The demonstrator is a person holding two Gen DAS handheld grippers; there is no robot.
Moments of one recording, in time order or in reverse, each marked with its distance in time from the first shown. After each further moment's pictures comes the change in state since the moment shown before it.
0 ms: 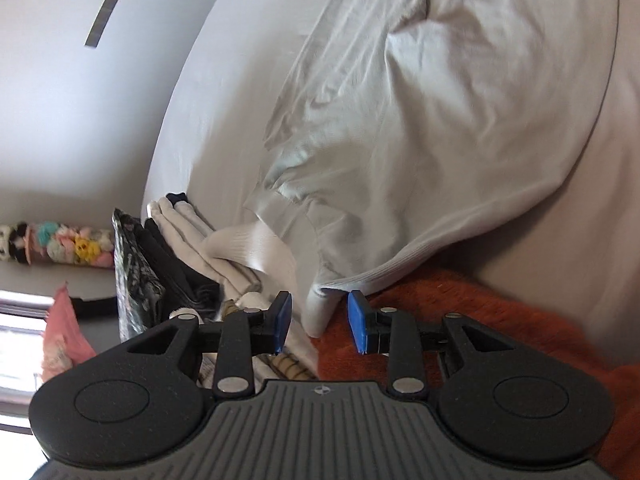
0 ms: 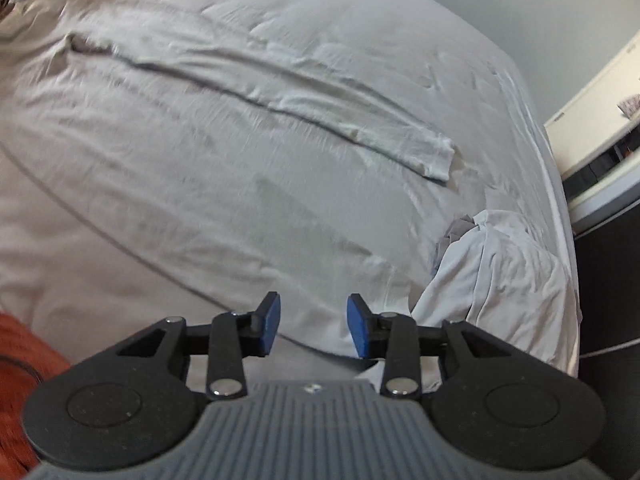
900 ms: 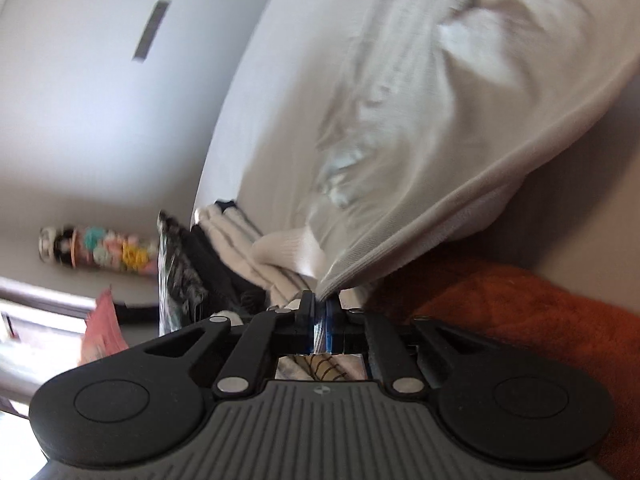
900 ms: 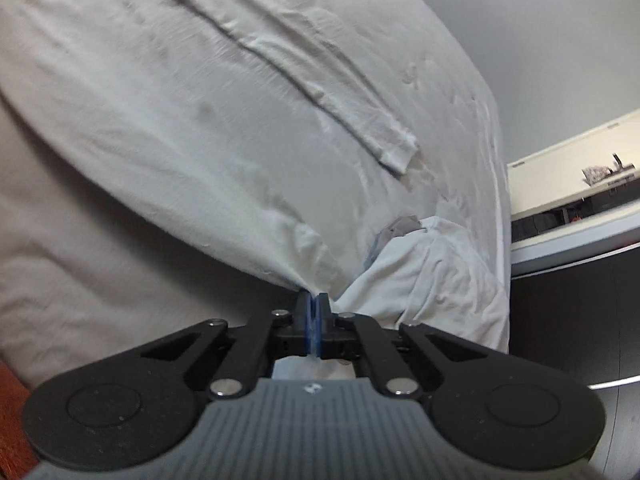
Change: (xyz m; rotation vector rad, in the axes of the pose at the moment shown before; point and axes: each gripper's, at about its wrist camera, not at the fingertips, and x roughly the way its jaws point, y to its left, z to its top) left arm 0.016 0.019 -0.016 -0.135 -0.065 0.142; right arm 0.041 -0.017 -0.012 -0.130 -0.016 -0.263
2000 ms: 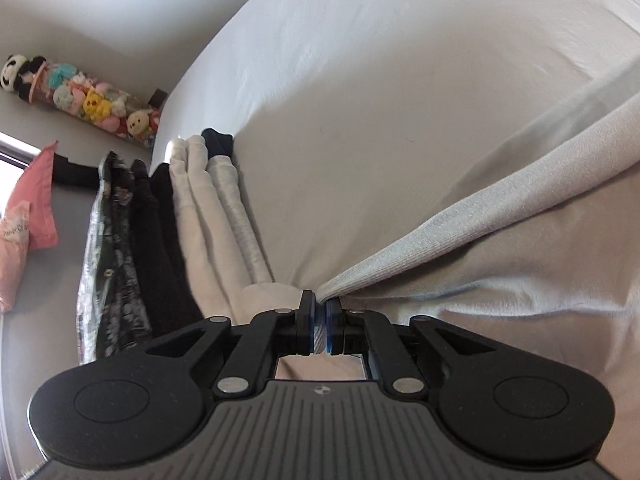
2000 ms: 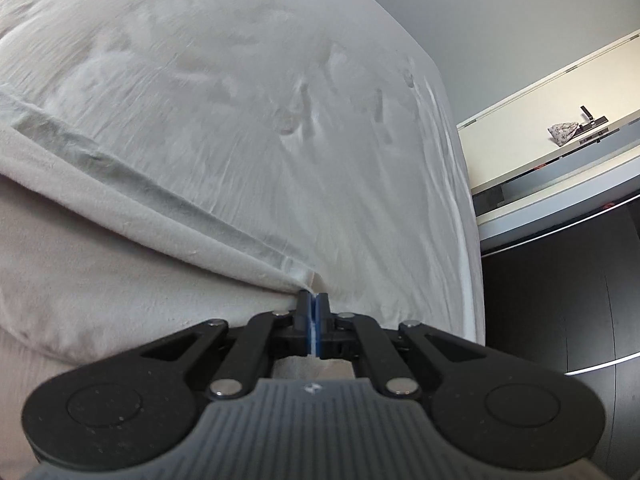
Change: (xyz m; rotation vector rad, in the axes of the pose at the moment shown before) left arm 0.203 0.096 0.120 -0.377 0.341 -0.169; right arm 0.203 -0.109 0.198 0.168 0.123 -0.114
